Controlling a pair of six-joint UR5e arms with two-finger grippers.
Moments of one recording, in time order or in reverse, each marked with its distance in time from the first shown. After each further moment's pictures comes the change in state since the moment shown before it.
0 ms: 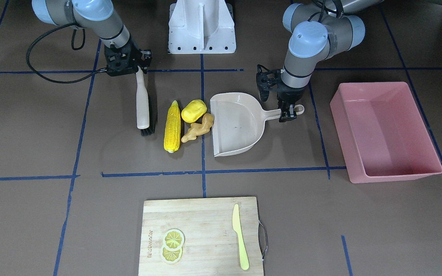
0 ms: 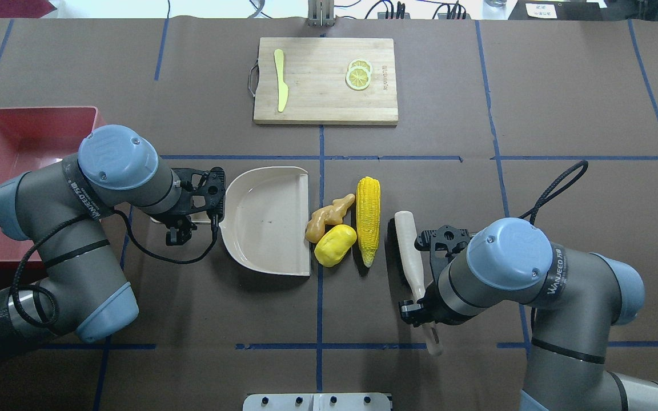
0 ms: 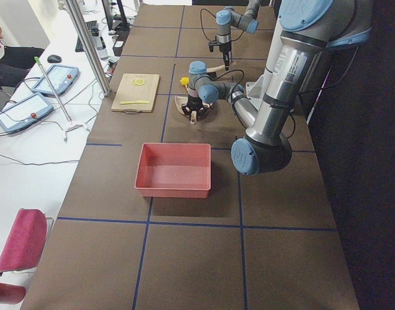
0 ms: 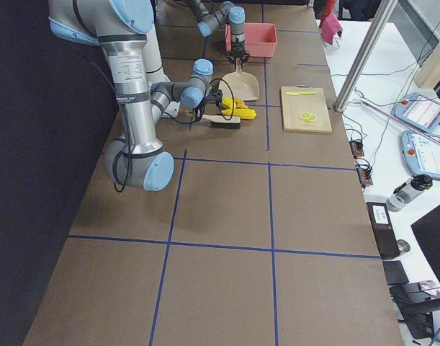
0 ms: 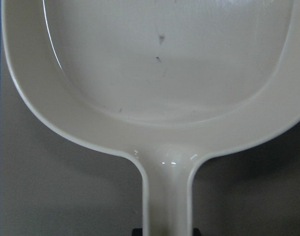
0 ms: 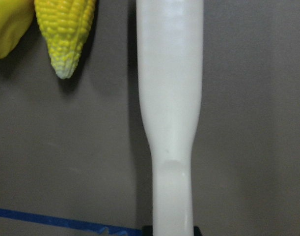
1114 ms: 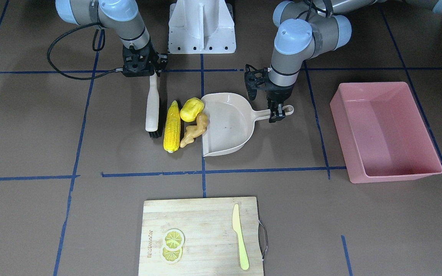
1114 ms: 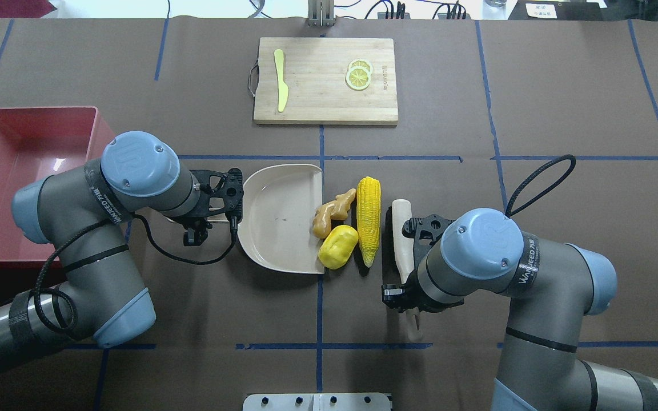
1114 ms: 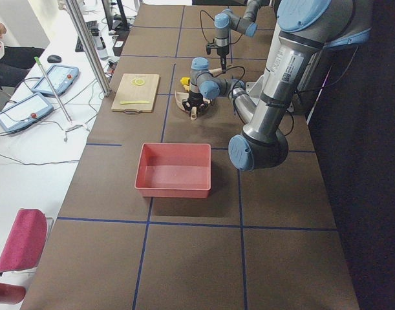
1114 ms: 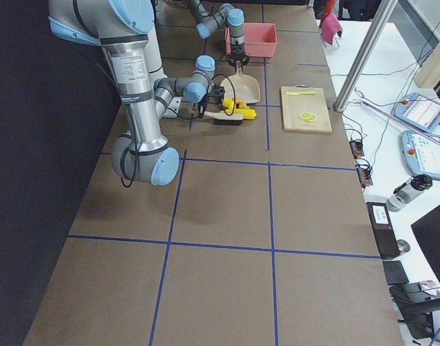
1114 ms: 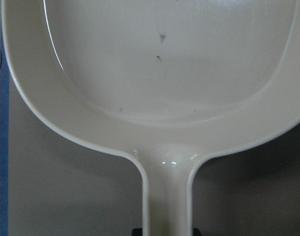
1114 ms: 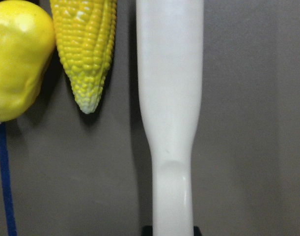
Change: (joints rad) left arm 0.028 -0.044 0.014 0.008 0.050 -0.031; right arm 0.019 0.077 -0.052 -0.034 -0.030 0.106
